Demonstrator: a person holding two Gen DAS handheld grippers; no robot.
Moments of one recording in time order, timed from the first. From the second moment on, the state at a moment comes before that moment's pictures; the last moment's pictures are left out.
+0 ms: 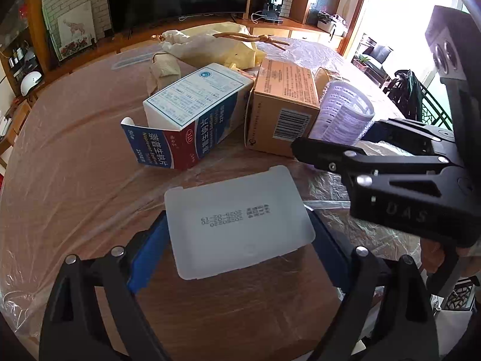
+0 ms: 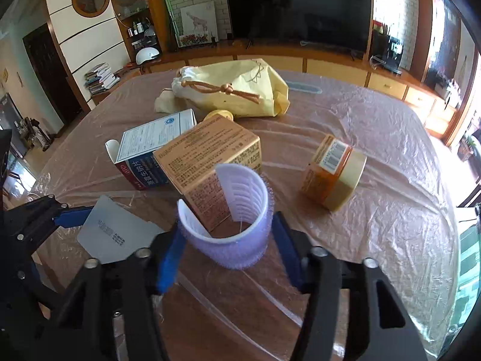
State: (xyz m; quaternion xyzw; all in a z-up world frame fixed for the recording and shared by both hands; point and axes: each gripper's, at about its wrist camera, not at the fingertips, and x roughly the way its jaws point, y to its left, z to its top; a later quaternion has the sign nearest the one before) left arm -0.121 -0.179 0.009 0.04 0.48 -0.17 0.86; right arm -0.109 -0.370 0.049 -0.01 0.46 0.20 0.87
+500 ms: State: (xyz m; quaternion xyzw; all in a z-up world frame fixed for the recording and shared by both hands) left arm -0.131 -0.164 0.015 0.03 0.47 -0.19 0.86; right arm -0.136 -0.377 0.066 0.02 0.45 0.19 0.87
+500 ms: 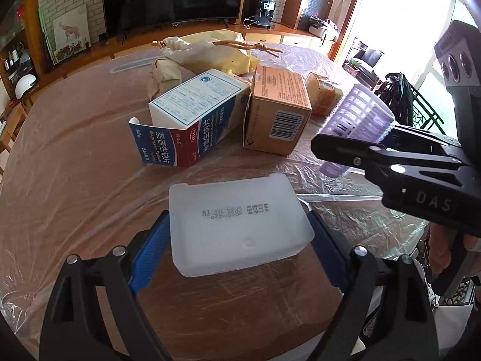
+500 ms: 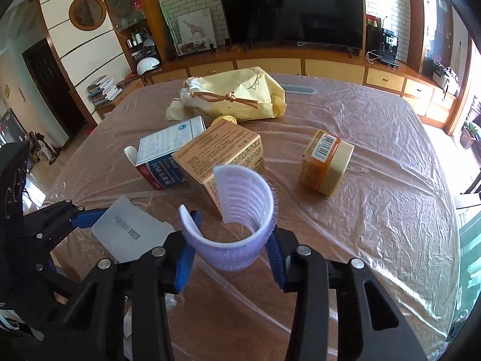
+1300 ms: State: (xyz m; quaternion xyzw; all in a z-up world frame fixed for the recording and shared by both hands) left arm -0.148 -0.135 0.040 0.03 0.43 -0.20 0.88; right arm -0.170 -0.368 0.082 0.06 0.44 0.19 0.87
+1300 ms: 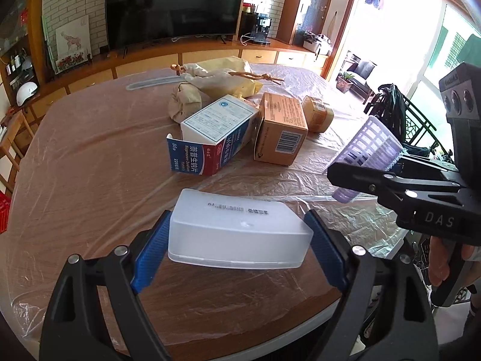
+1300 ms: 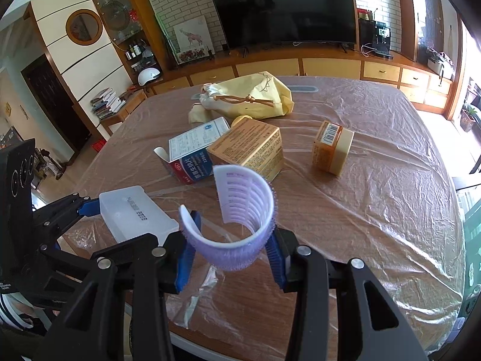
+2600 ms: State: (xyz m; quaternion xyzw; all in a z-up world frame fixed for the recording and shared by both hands) left arm -0.230 -0.100 0.056 0.04 0.44 -0.25 0.86; right arm -0.271 -0.373 0.084 0.08 0.48 0.21 0.85
